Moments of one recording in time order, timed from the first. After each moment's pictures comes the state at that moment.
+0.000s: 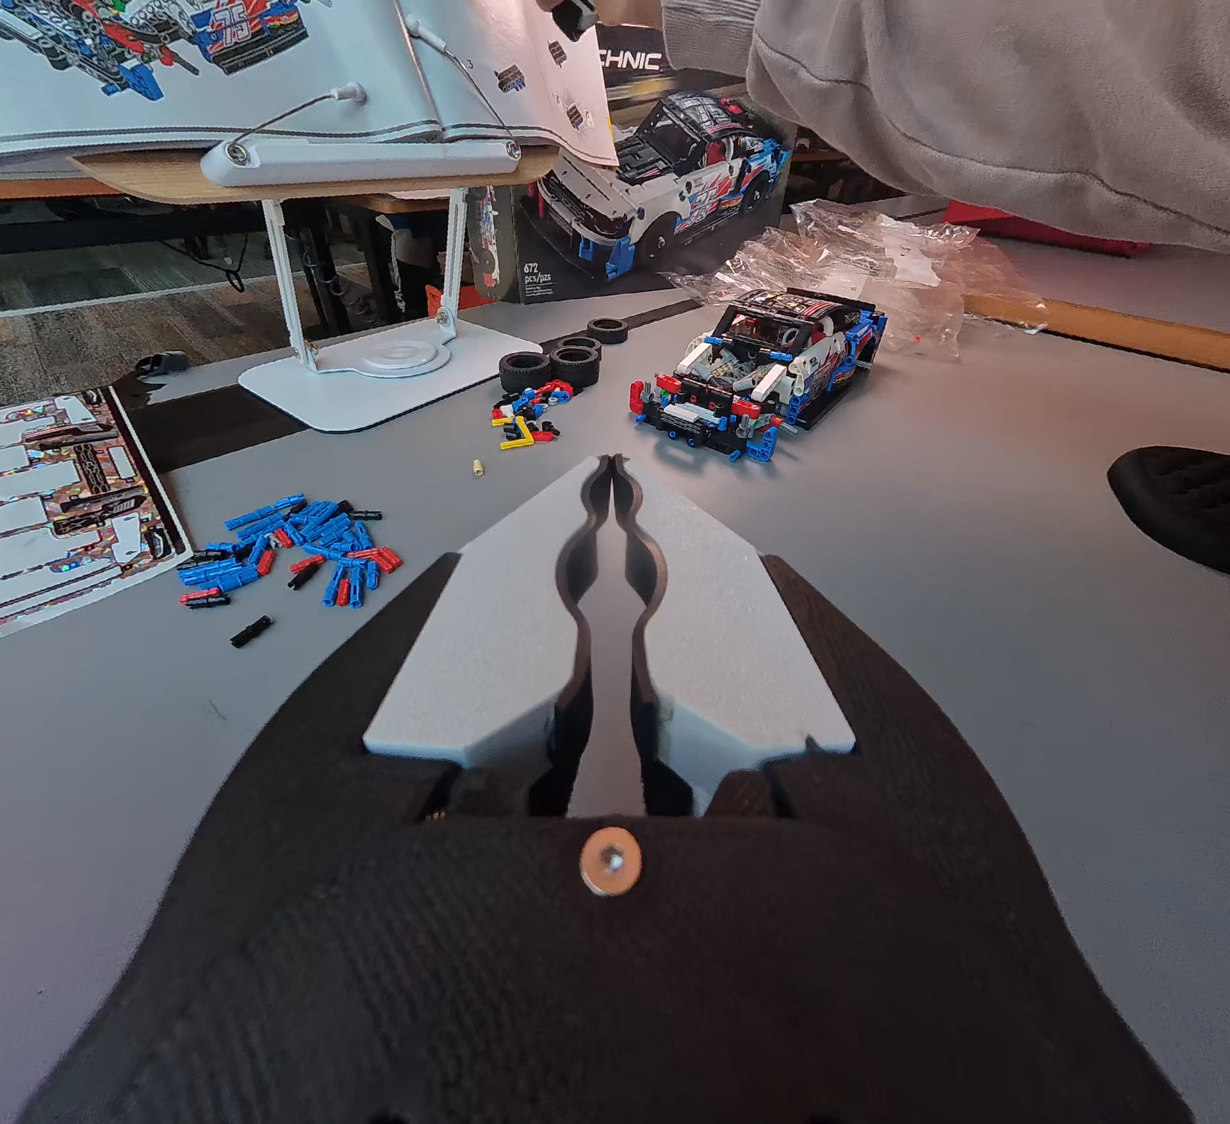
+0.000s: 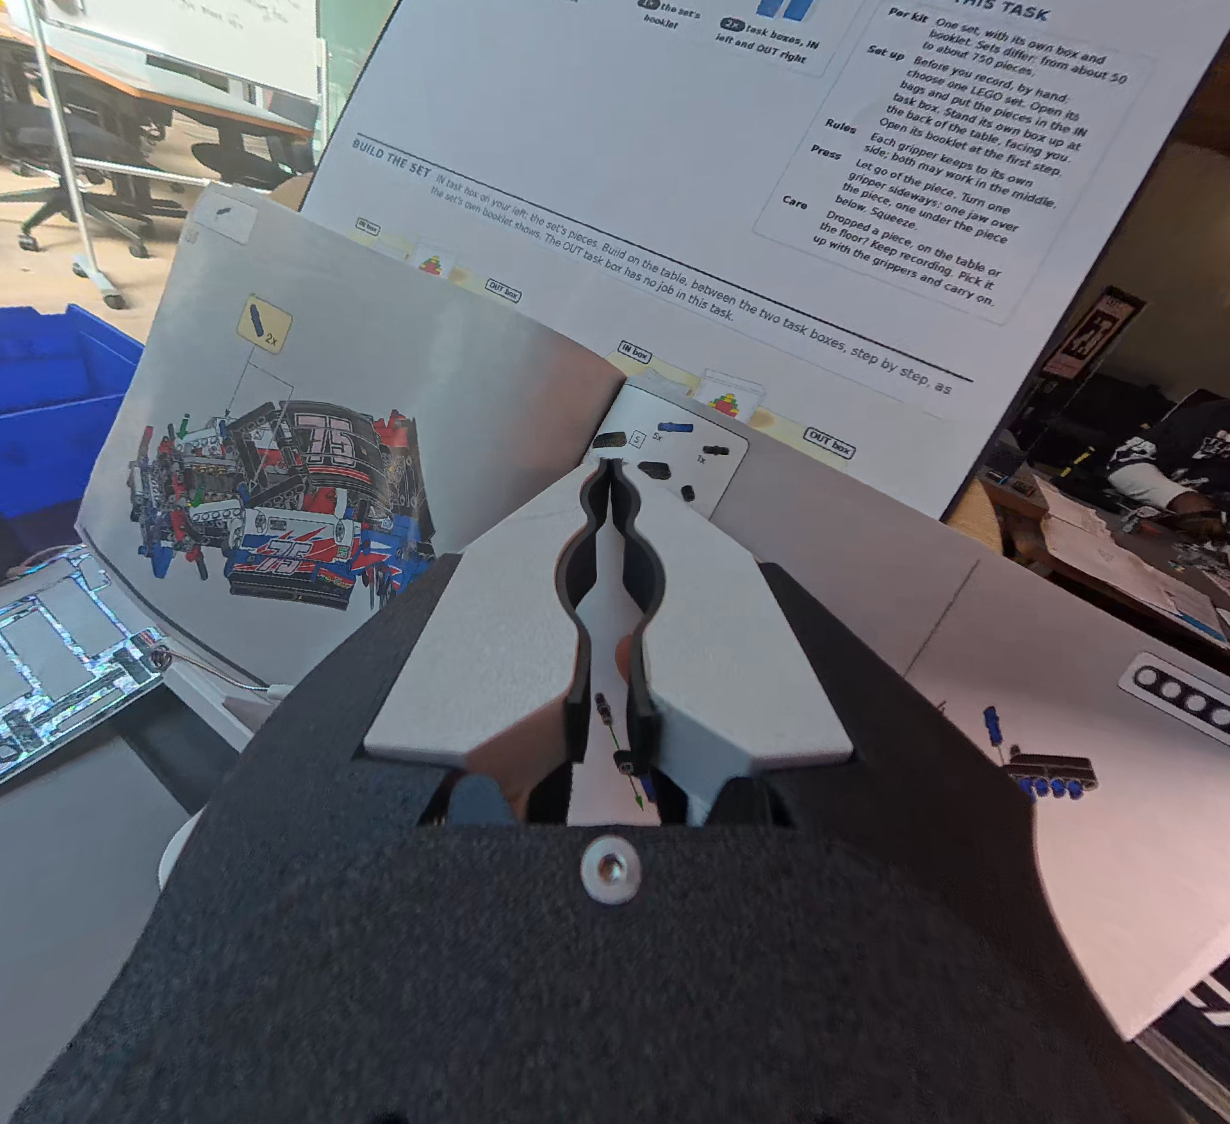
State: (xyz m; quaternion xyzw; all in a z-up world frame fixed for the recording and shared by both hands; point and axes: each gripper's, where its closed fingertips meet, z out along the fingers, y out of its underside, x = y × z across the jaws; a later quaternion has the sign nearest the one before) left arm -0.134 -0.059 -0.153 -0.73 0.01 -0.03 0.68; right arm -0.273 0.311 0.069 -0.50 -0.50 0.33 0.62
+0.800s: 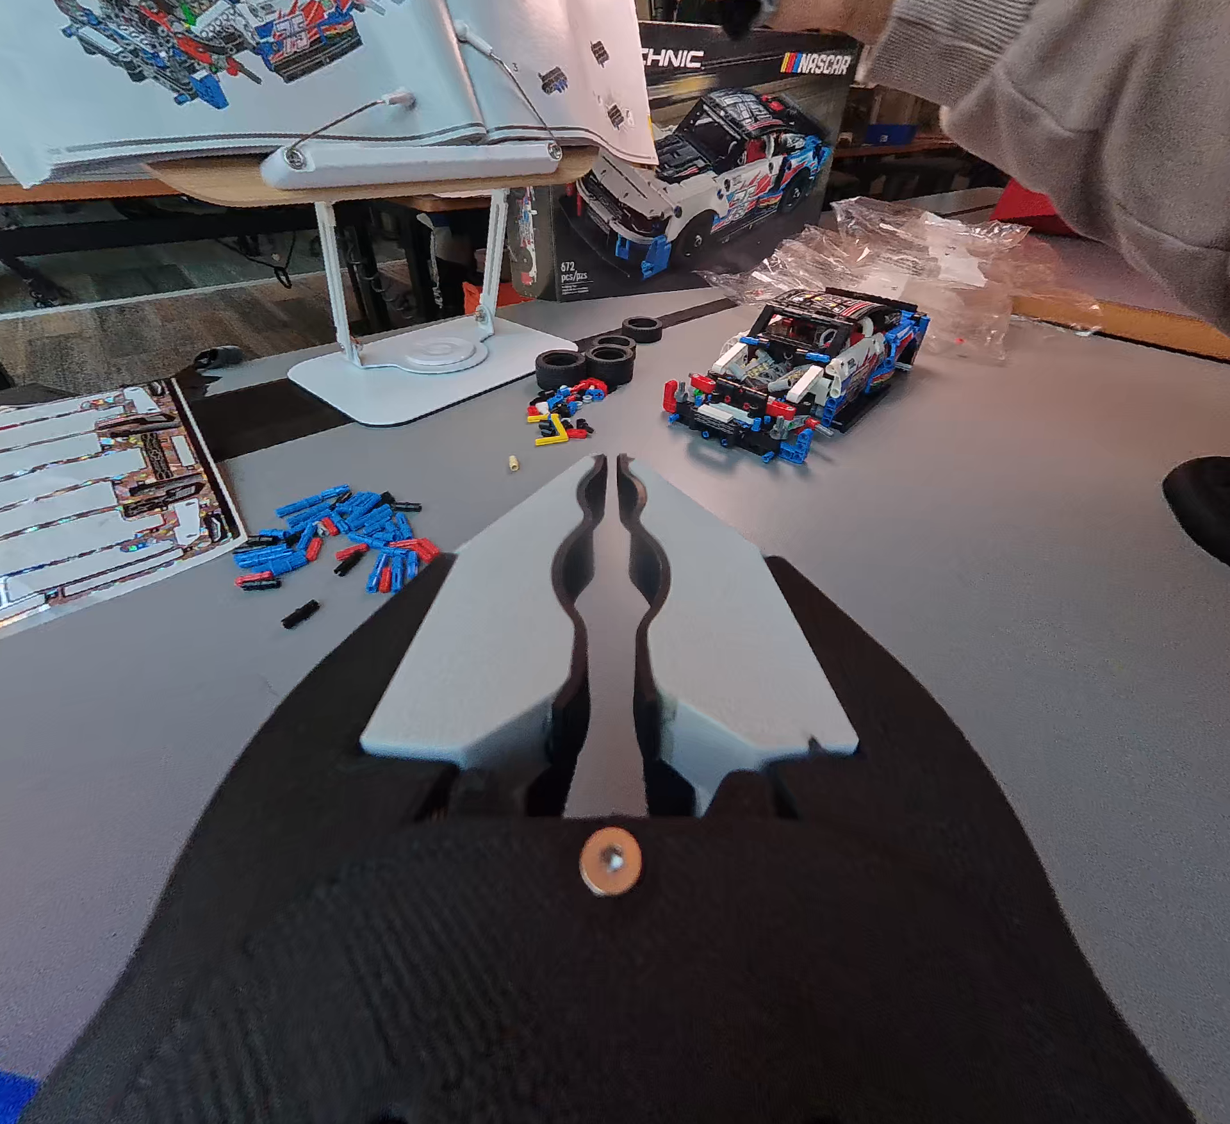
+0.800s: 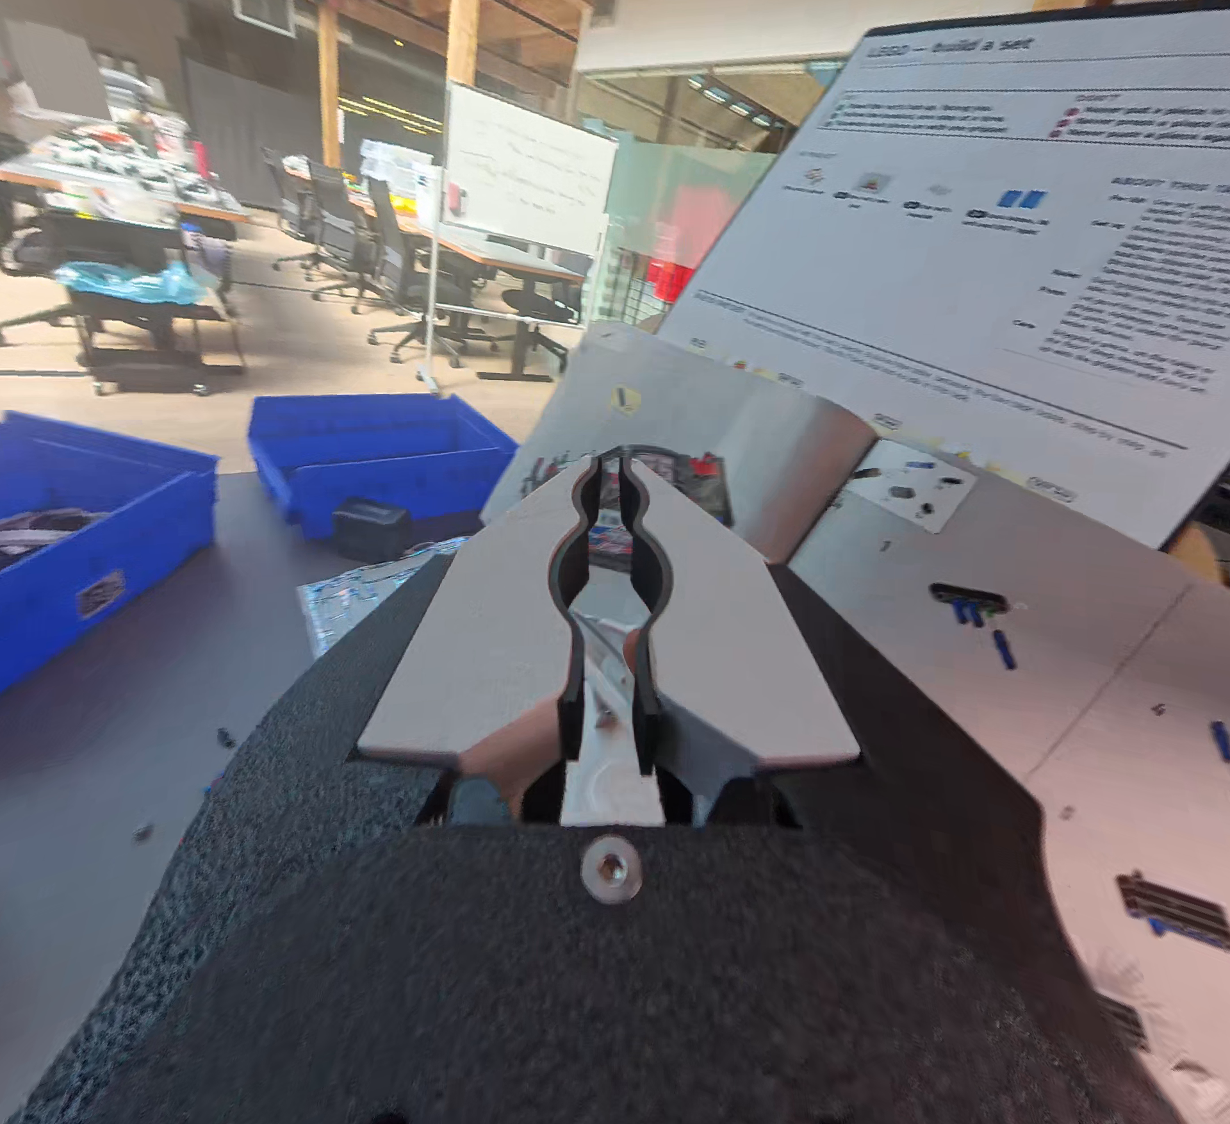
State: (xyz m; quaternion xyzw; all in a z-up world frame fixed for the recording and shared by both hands) left arm -0.145 -0.062 -0.151 -0.73 -0.01 0.00 0.68; right arm -0.197 0.197 0.081 -0.39 -0.55 0.49 0.55
